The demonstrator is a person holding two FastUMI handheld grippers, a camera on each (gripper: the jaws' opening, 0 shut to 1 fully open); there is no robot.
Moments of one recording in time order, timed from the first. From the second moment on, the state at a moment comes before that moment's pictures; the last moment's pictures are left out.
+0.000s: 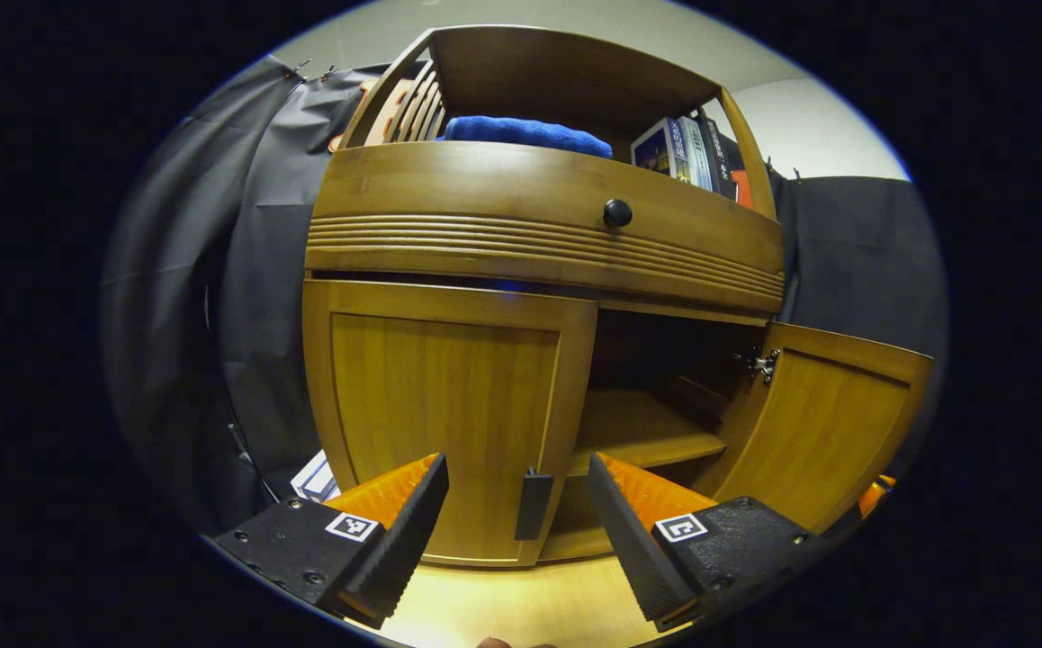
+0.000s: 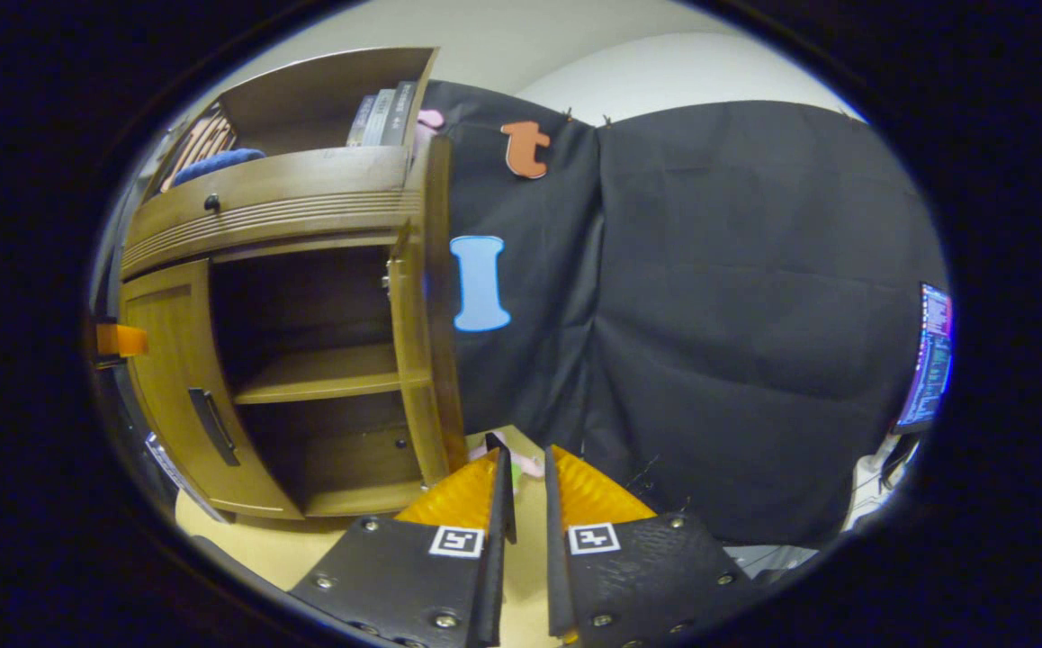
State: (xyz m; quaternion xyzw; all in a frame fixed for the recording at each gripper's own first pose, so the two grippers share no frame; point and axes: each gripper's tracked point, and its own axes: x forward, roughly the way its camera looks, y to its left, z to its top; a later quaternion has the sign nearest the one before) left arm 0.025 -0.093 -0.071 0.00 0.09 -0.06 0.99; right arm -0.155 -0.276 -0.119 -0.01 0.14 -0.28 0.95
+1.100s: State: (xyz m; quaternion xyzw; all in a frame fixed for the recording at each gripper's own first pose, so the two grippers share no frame) left arm 0.119 -0.113 -0.184 0.04 0.15 -0.04 0.99; right arm -0.178 -0.261 0.011 -0.03 0.04 -0.24 0.97
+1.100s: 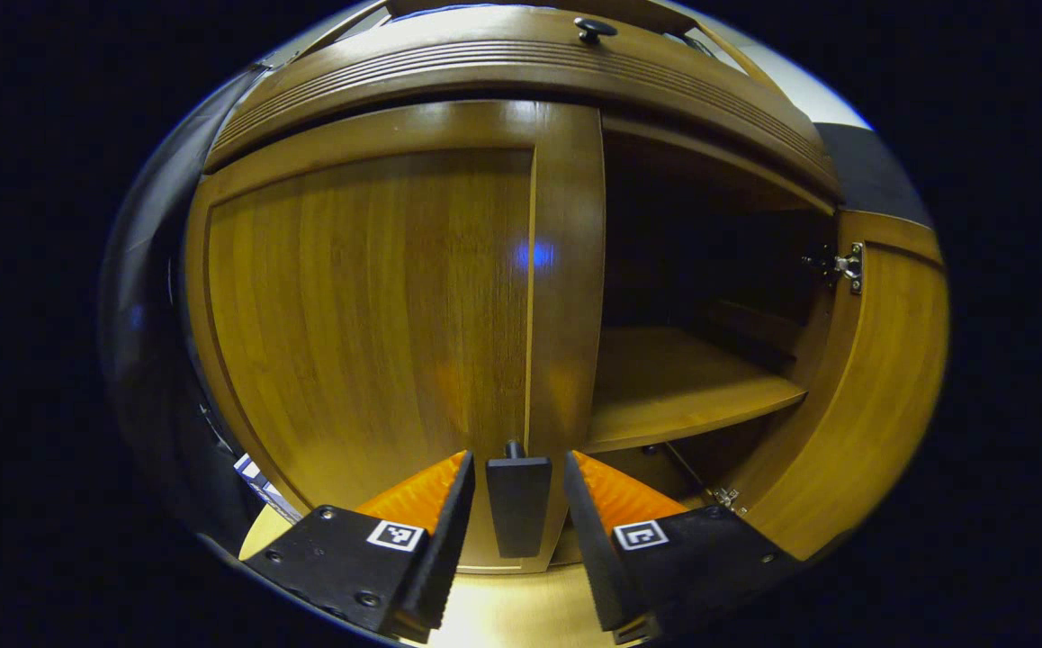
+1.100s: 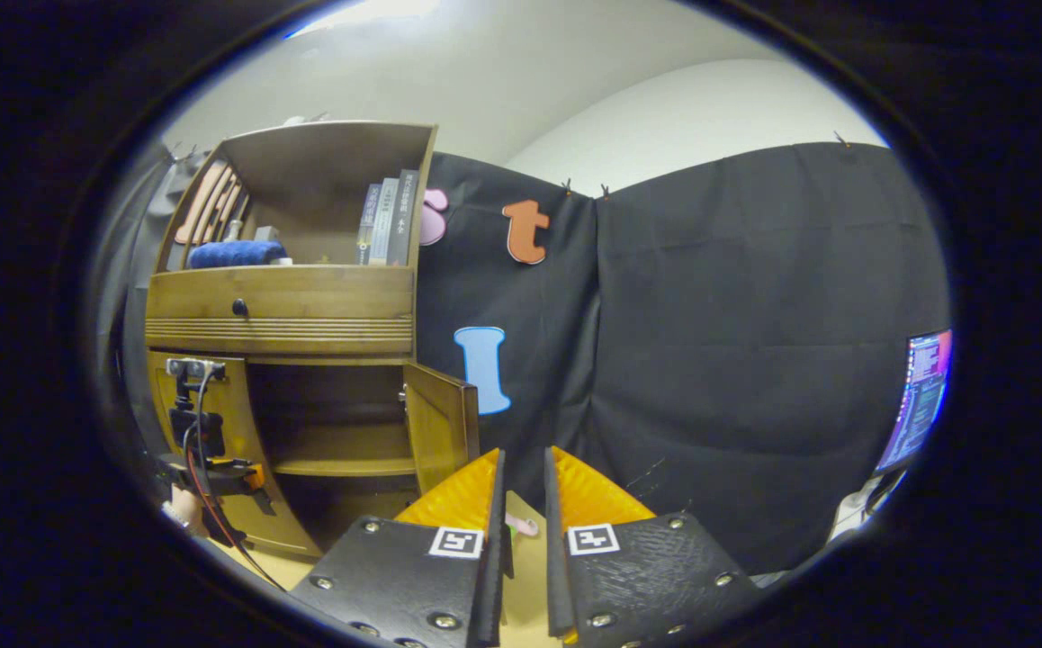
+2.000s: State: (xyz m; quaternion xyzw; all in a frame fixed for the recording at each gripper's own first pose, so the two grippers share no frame) left arm 0.093 -0.108 -0.185 0.00 0.13 -0.05 0.99; right arm -0.128 -0.233 0.013 -0.05 0.04 -0.17 0.98
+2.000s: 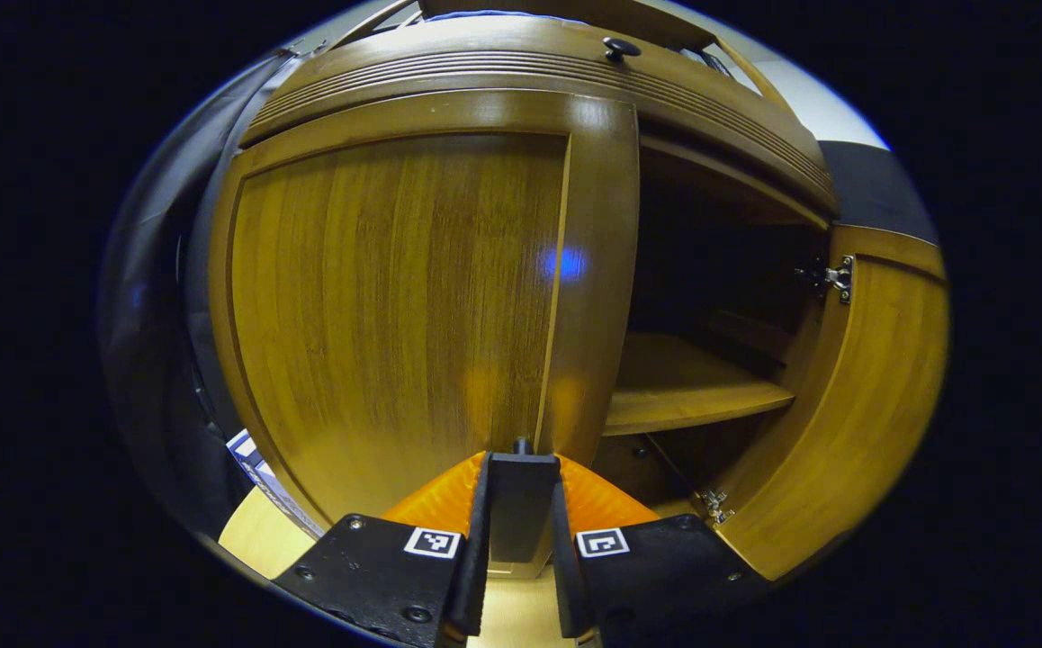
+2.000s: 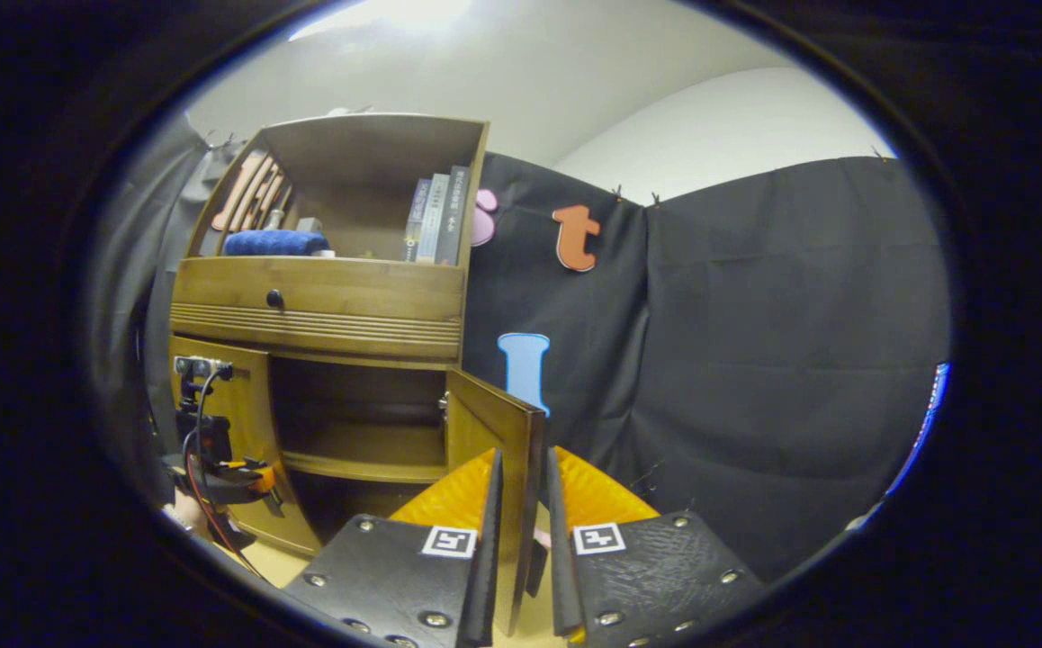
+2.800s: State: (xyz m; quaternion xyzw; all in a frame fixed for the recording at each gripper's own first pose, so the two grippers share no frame) left arm 0.029 -0.082 -0.180 -0.04 0.14 -0.02 0.99; right arm -0.123 -0.202 0.003 -0.09 0.04 -0.10 0.99
